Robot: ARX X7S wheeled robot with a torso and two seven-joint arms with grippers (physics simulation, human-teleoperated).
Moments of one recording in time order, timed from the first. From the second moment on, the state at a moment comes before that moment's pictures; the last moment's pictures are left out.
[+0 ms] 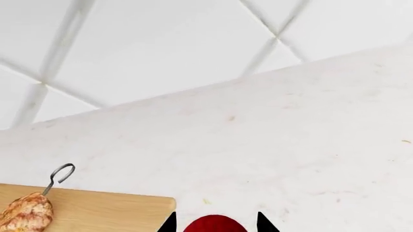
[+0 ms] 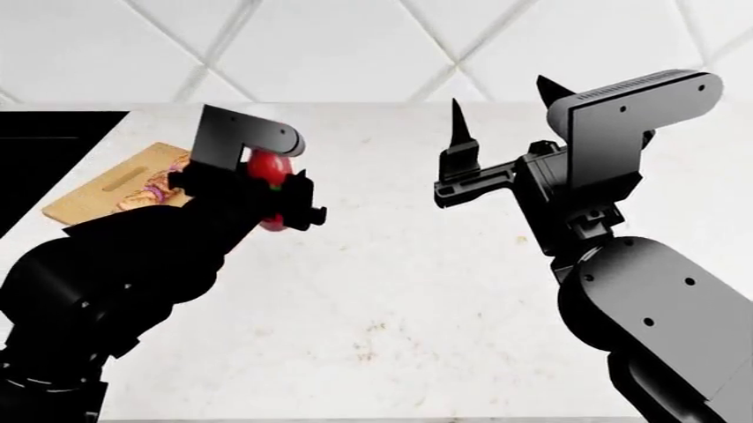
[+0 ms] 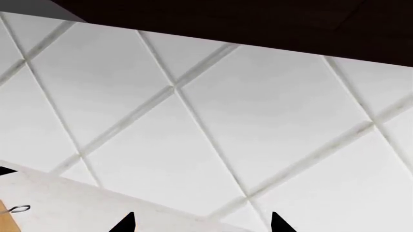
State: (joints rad) left arm -0.96 -0.45 0.45 0.09 -0.84 -0.98 -0.32; right arm 0.81 0.54 -0.41 -0.49 0.69 0.66 0.41
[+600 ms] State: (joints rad) left arm -1.01 -0.42 0.47 -0.07 -0.80 -0.99 -0.32; right arm 0.81 0.54 -0.42 -0.49 0.70 0.66 0.41
